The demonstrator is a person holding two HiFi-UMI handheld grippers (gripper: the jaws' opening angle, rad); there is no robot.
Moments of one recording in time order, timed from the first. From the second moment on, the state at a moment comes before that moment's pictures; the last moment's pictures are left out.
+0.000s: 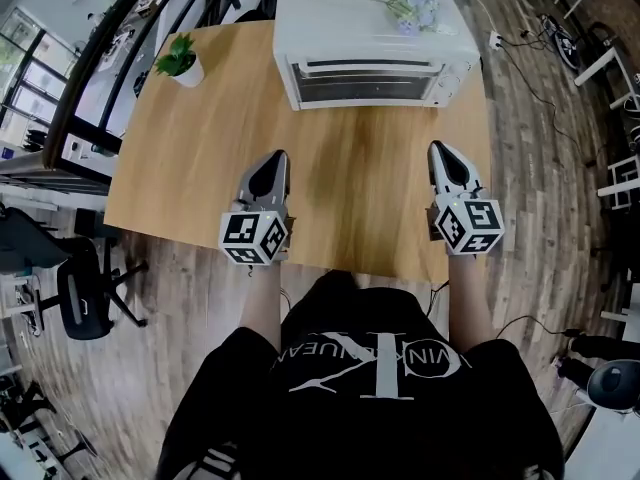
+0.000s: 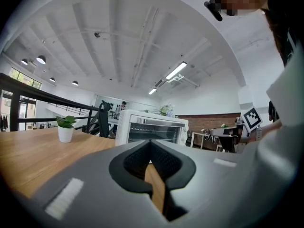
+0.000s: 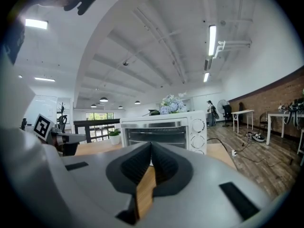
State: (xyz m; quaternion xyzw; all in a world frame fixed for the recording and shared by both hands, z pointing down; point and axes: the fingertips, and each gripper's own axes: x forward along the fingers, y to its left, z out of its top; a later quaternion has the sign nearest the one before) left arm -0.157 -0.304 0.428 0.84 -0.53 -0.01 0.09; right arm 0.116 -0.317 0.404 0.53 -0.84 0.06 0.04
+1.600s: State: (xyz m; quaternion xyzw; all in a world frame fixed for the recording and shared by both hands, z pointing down) left arm -0.145 -0.172 0.416 0.83 -0.56 -0.02 0.07; right arm 0.130 -0.190 0.407 0.52 -0.85 0.05 0.05
